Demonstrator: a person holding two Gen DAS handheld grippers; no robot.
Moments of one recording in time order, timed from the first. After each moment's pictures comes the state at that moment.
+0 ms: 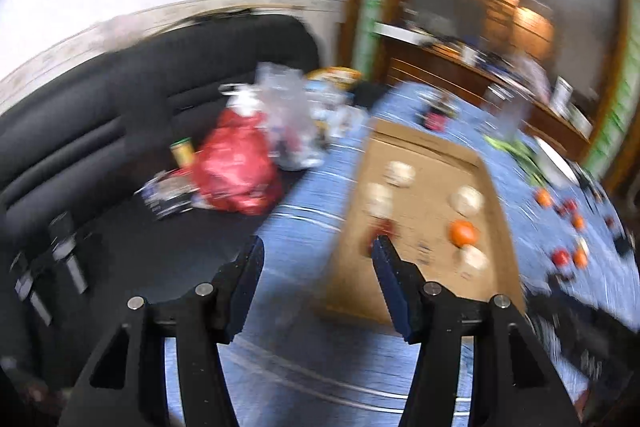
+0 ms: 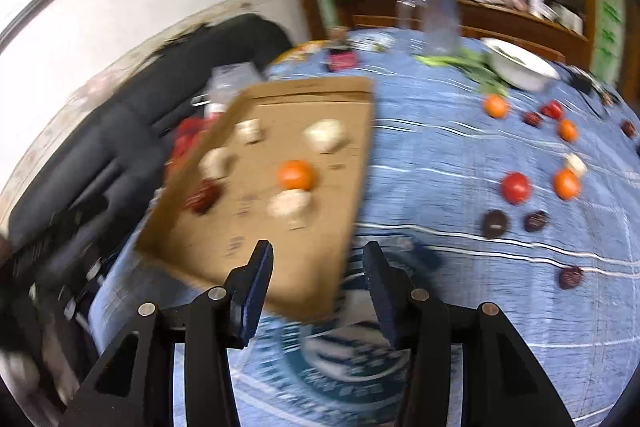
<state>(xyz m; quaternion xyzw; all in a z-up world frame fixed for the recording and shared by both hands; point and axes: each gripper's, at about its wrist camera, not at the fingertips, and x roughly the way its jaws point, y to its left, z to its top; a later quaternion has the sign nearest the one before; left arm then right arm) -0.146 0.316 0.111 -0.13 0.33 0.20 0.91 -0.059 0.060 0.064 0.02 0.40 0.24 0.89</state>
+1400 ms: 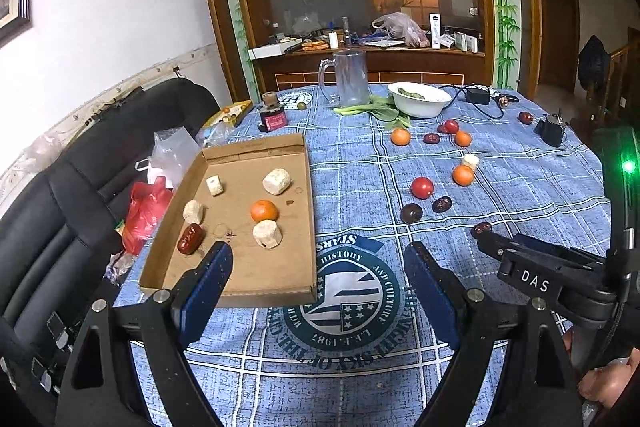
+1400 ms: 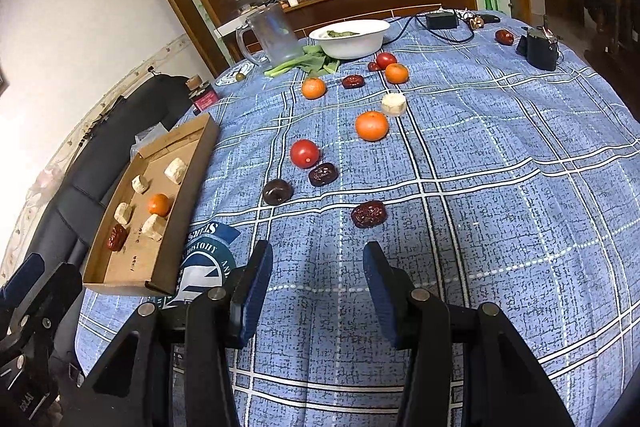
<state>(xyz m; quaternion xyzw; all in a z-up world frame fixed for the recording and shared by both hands) -0.160 0.075 0.122 0.06 0.32 0.04 0.95 -0.084 -0.122 0.046 0.15 0.40 0.09 0.90</state>
